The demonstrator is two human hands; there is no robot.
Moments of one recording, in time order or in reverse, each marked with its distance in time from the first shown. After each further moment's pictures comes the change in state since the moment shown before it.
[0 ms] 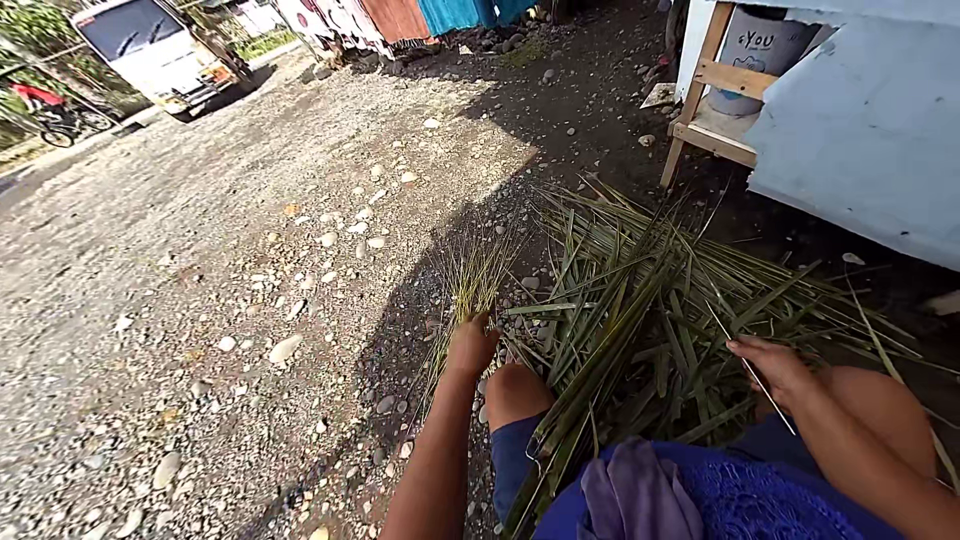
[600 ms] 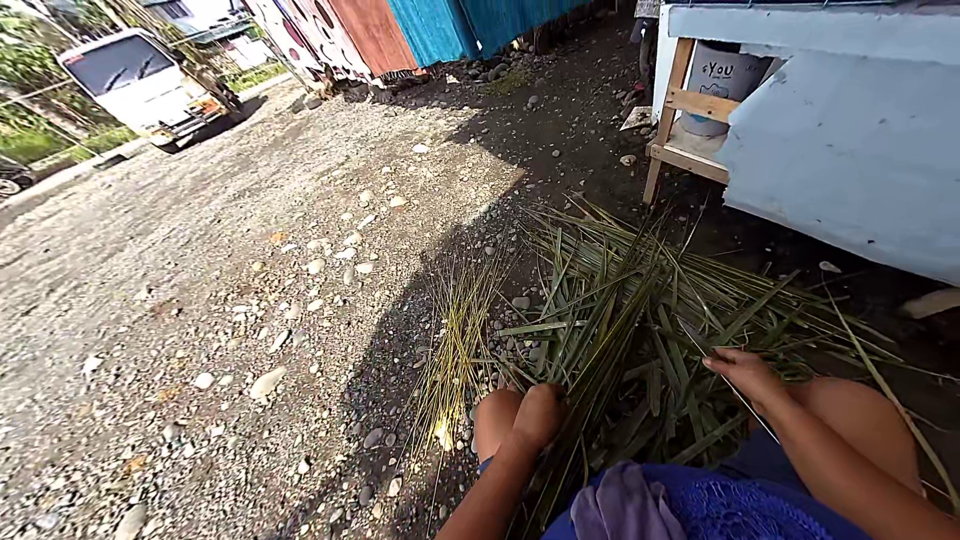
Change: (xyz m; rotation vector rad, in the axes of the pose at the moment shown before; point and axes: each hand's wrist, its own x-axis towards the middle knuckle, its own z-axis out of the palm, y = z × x) left_hand -0.046 0.085 0.091 0.027 -0.417 0.162; right_hand 0.020 0.006 0.001 -0.270 -0.036 -0.194
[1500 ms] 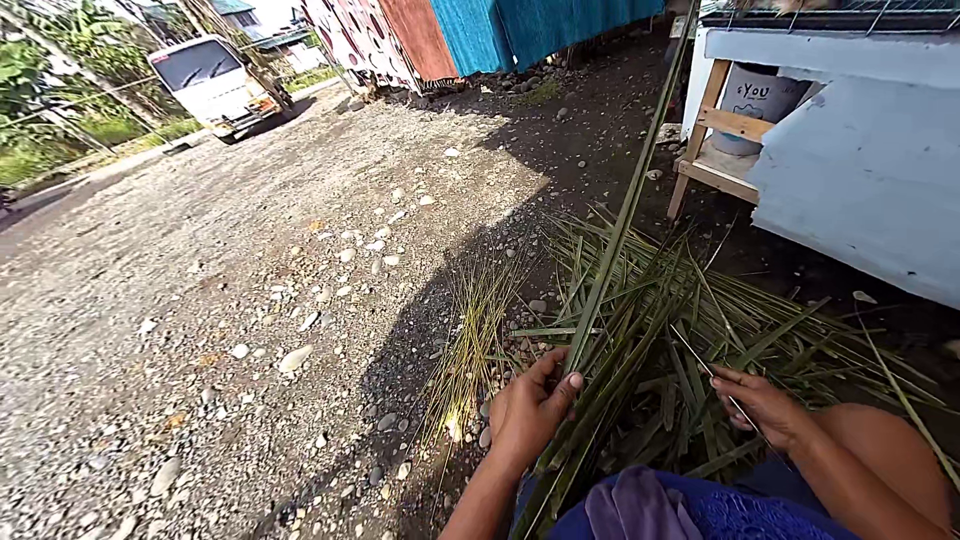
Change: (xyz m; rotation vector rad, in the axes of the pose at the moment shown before) left_hand -0.100 0.019 -0.046 -0.837 0.422 0.455; right_hand -0.048 -0.028 0.002 0.451 -0.391 0.020
